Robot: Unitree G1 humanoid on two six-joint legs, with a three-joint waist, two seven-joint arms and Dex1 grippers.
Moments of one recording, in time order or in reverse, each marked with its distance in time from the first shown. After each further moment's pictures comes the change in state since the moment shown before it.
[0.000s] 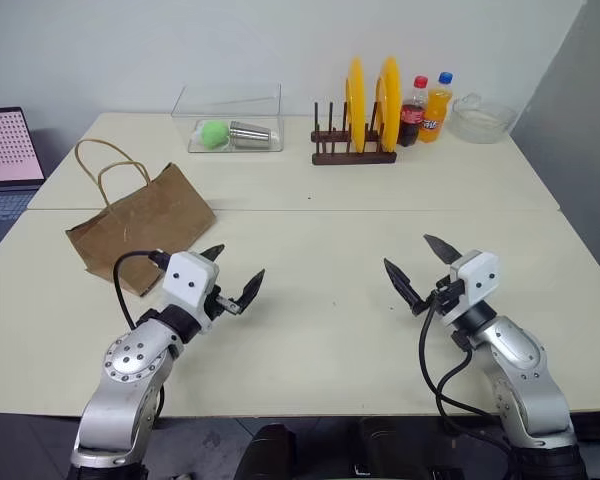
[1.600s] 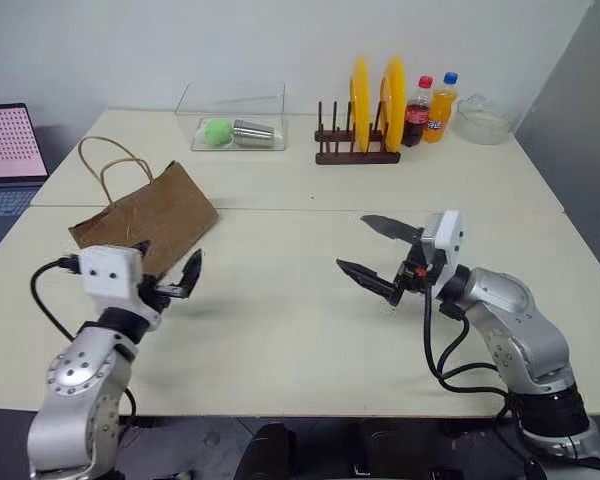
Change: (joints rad) left arm 0.034 -0.008 0.350 -0.081 -0.223 0.205 0.145; right arm -0.319 -0.111 0.111 -0.011 0.242 0.246 0.334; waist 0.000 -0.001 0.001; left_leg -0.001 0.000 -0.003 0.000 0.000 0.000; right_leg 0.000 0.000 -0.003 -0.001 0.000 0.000
